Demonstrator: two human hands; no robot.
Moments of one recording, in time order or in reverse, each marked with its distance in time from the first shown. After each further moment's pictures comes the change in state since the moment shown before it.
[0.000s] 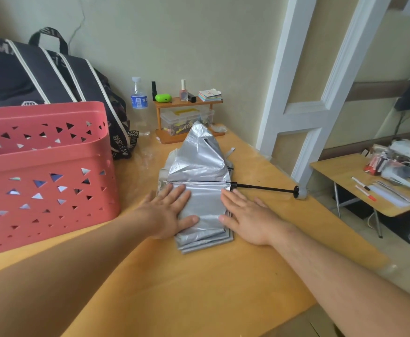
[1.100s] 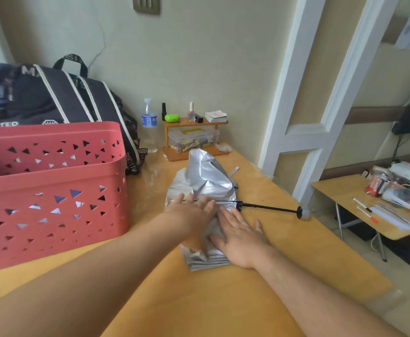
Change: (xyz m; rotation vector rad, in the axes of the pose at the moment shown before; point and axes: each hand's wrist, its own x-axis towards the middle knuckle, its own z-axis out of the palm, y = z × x) left_hand -0.006 0.039 -0.050 0.223 0.046 0.040; right_hand 0.012 -0.046 0.006 0.055 0.027 0.138
